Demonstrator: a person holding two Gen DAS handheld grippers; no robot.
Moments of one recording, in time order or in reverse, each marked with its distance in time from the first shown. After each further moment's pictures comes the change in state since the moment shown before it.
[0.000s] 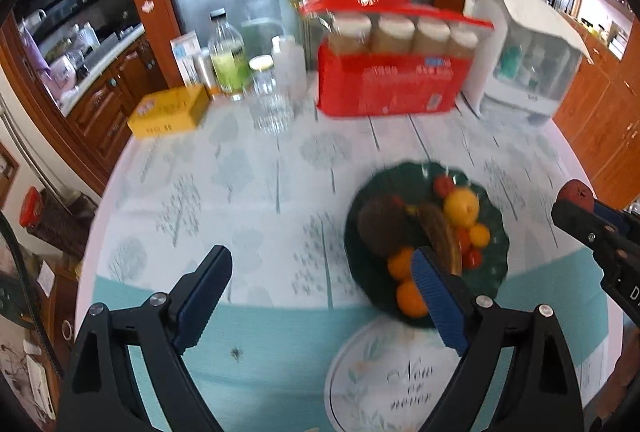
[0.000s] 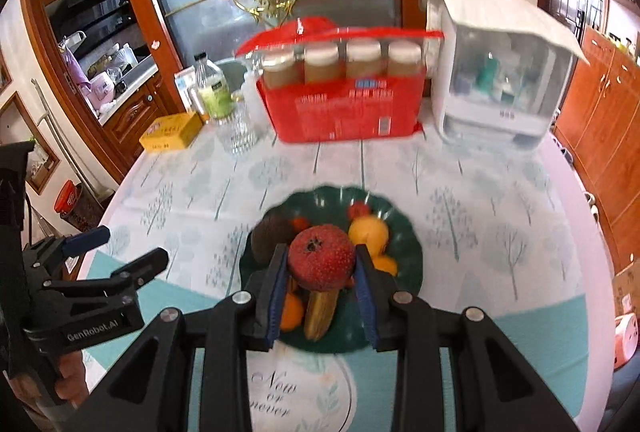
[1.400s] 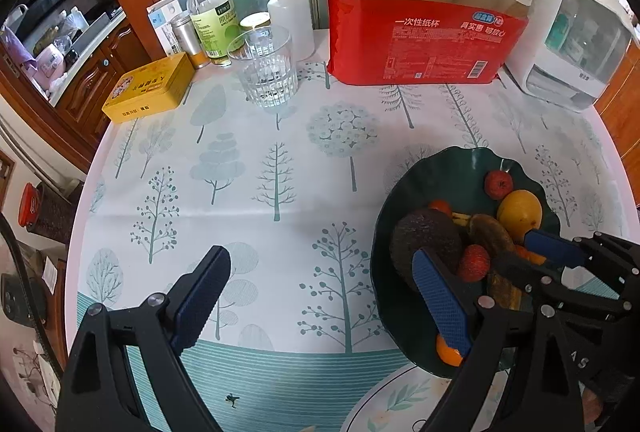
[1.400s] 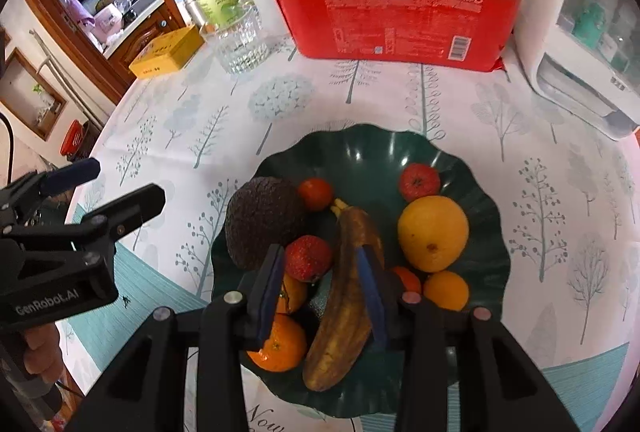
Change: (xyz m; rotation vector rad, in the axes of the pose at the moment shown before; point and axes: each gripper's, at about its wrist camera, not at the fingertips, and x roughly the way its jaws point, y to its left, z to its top) left arm 0.114 0.004 0.020 0.016 0.139 0.040; right arm 0.148 0.008 -0.007 -0.070 0.276 0.101
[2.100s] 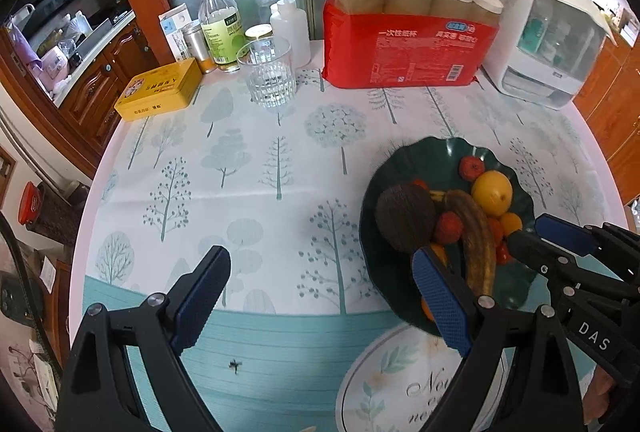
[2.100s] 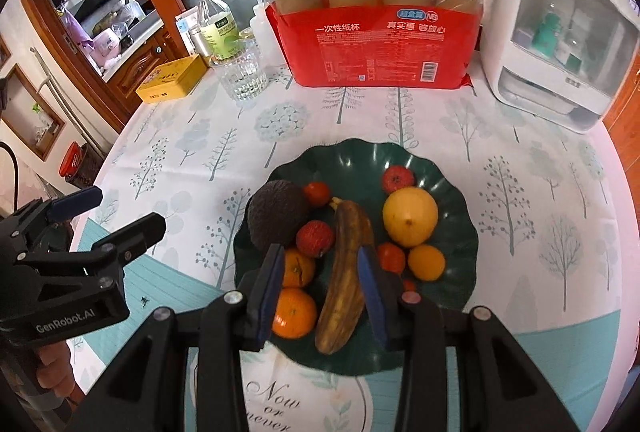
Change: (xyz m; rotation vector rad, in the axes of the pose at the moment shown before) left arm -0.049 0.003 -0.038 0.000 -0.044 -0.030; right arm -0.054 0.012 -0.033 0.044 -0.091 -0.032
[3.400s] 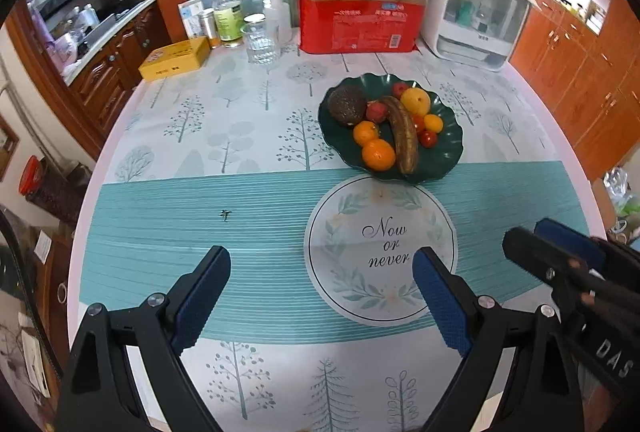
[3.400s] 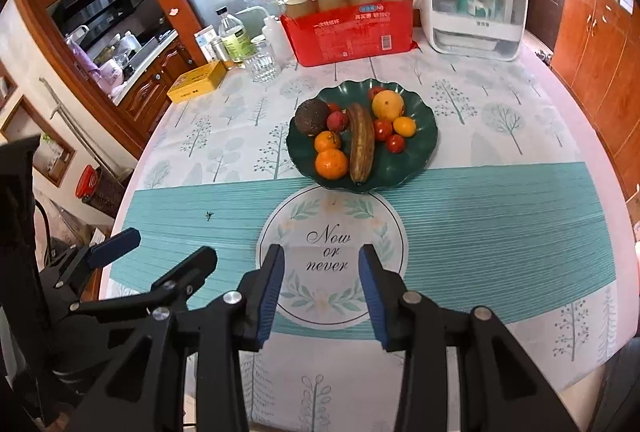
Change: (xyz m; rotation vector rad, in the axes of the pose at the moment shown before) left arm -0.135 -0.019 -0.164 -0.001 -0.039 -0.053; right arm -0.145 0.054 -0.162 0.136 -0.072 -0.026
